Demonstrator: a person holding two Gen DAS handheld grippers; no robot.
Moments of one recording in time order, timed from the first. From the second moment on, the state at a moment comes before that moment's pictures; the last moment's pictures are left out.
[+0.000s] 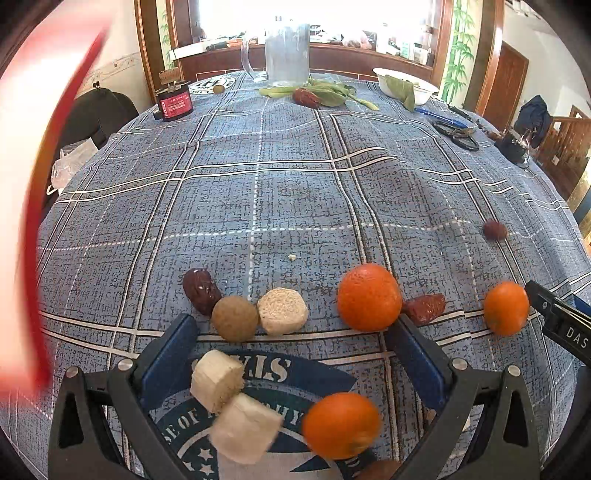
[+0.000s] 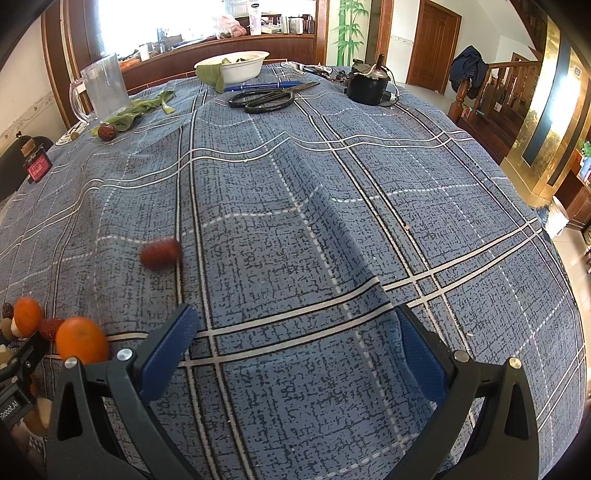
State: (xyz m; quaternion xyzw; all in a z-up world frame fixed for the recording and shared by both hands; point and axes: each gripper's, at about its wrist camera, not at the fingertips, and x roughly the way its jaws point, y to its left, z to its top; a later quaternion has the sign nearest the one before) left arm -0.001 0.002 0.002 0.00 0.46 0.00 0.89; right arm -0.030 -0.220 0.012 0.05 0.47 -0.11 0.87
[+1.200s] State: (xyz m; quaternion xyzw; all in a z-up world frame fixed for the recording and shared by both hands) left arm -0.112 0.013 0.083 0.05 0.31 0.05 0.95; right arm -0.114 -0.201 0.074 0.10 0.35 -0.05 0.93
